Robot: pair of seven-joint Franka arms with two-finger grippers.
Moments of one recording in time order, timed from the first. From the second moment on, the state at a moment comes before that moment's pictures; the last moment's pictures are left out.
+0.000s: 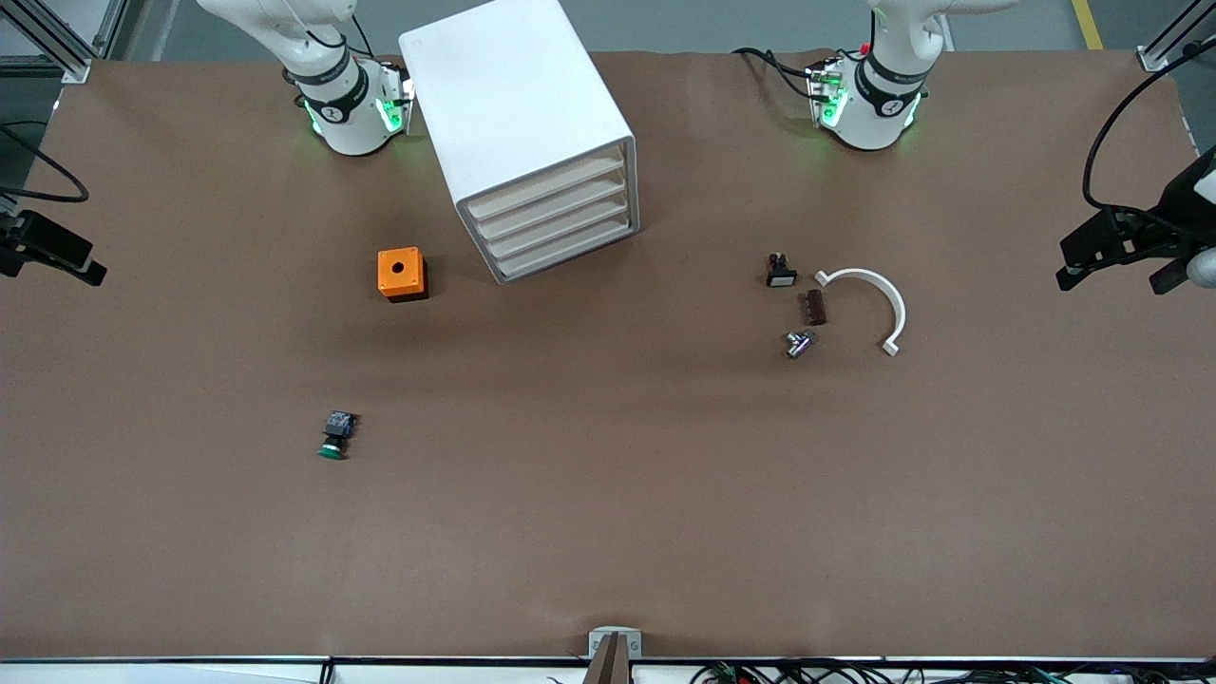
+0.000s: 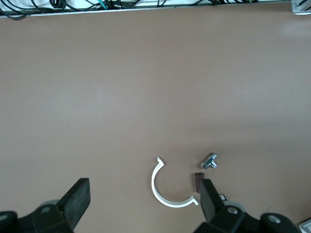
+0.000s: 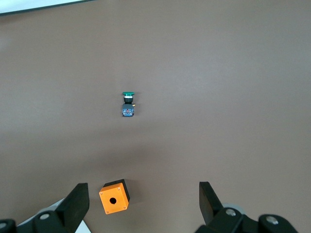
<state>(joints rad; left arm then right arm) -0.03 0.03 -0.02 -1.51 -0.01 1.67 0.02 -0.09 0.06 0.01 -1.43 0.03 1.54 0.06</state>
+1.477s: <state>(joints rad) -0.04 0.18 -0.14 -1.53 -0.06 1.43 0.06 -0.09 0.08 0.02 -1.43 0.02 1.54 0.06</state>
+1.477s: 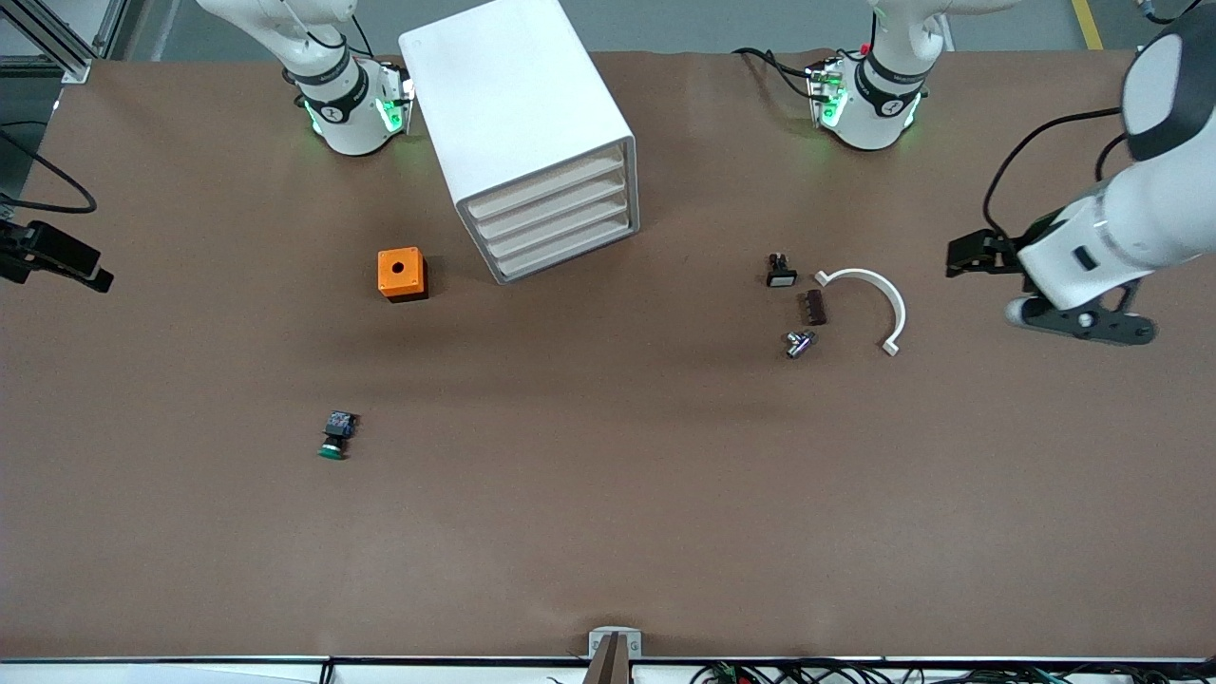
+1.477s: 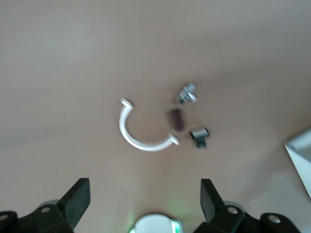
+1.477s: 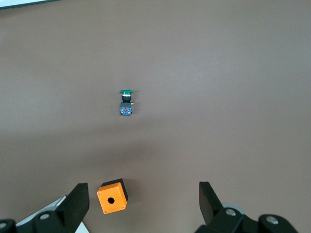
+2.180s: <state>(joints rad) -0.05 0.35 -0.29 -1.53 -0.27 1.46 0.17 -0.09 0.10 0.02 -1.43 0.02 1.53 0.06</state>
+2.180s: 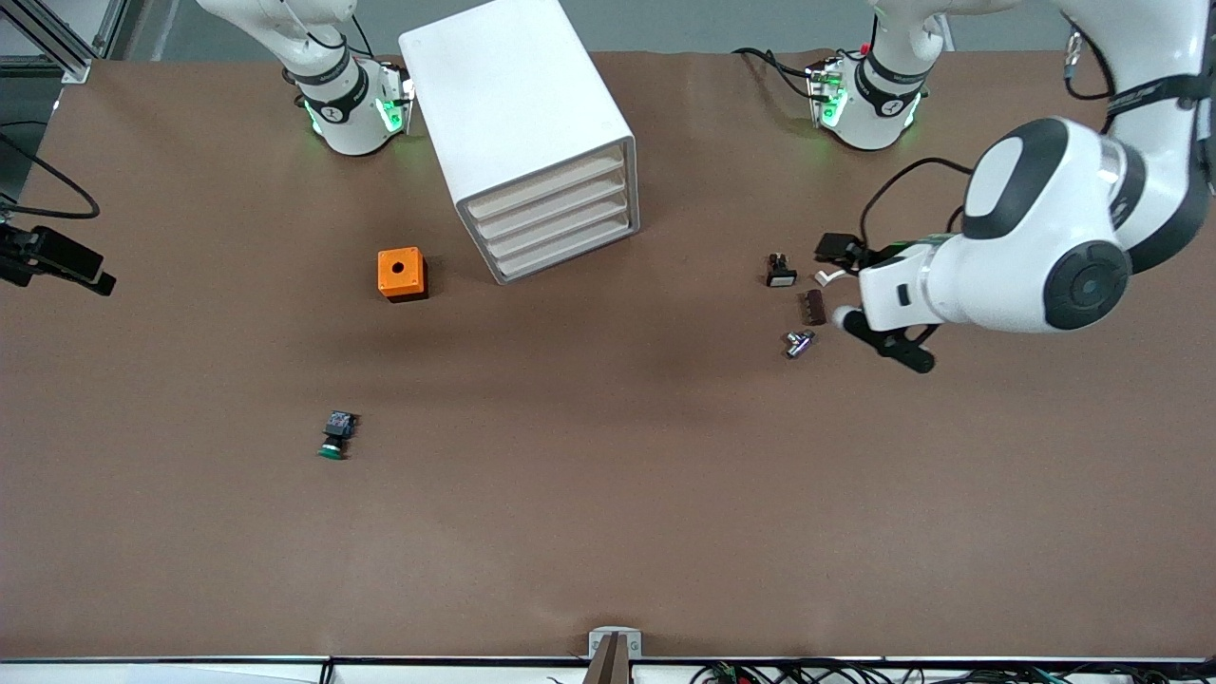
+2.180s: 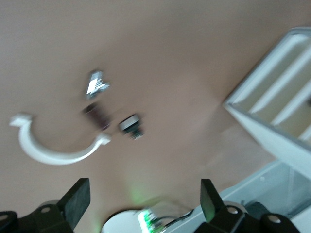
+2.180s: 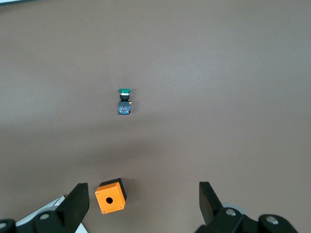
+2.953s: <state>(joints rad) -0.07 0.51 -0.48 -1.74 -0.64 1.95 0.34 -0.04 0.42 0.02 -1.44 0.02 1.72 0.07</state>
